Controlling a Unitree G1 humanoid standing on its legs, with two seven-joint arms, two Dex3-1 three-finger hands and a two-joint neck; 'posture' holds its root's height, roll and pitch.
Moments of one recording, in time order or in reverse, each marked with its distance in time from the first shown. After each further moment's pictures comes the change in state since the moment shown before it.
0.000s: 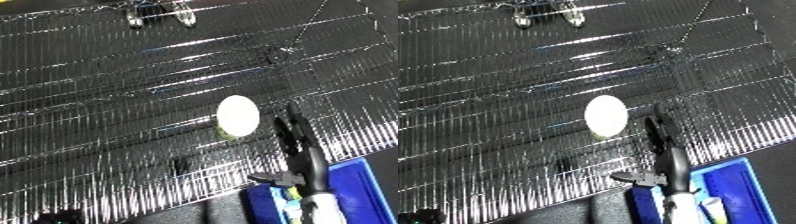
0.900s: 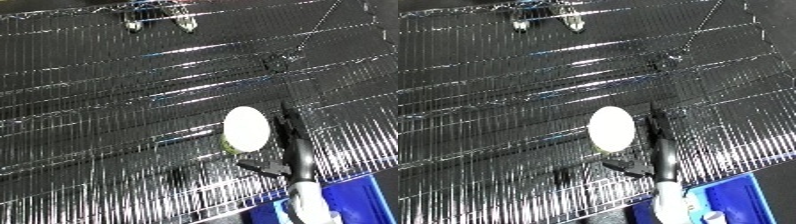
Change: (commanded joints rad) left arm -0.078 0.031 -0.072 0.016 -0.073 -0.001 0.063; right arm -0.268 -0.068 0.053 0.271 -0.125 0.016 -0.185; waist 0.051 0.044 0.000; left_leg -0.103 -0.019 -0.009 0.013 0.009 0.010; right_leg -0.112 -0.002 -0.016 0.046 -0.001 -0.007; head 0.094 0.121
